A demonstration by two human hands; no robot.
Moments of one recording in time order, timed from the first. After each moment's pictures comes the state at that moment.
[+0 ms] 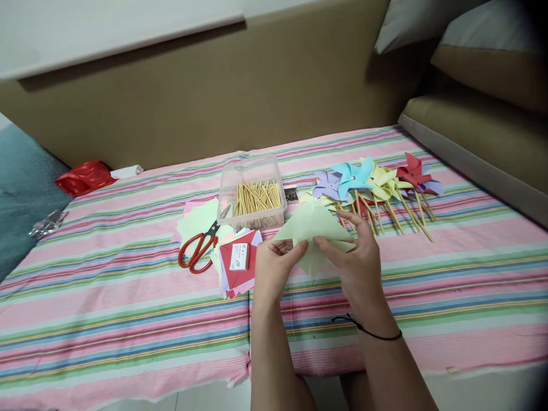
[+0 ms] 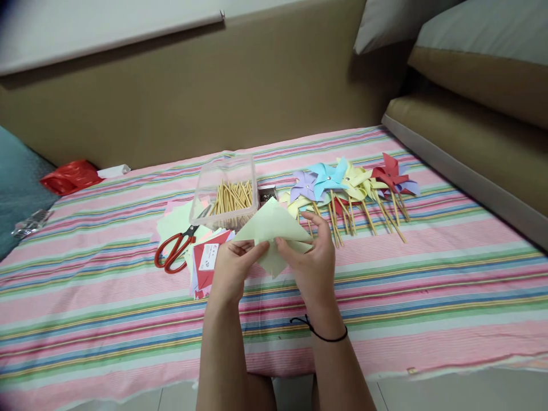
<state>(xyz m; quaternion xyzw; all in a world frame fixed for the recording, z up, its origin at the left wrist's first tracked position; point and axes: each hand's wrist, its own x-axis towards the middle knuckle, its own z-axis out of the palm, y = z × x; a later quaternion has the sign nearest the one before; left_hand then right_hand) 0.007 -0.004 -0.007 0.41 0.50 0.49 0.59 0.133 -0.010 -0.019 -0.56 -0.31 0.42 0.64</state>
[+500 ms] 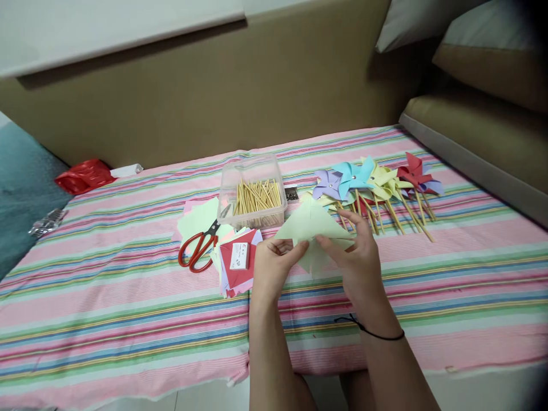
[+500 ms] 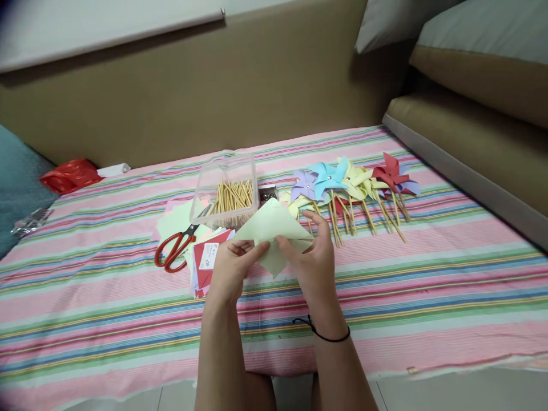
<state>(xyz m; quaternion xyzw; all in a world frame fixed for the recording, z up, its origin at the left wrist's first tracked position) 0.003 -0.004 -0.008 0.42 0.49 0.48 0.60 0.136 -0.009 -0.020 -0.56 -0.33 0.44 0.62</state>
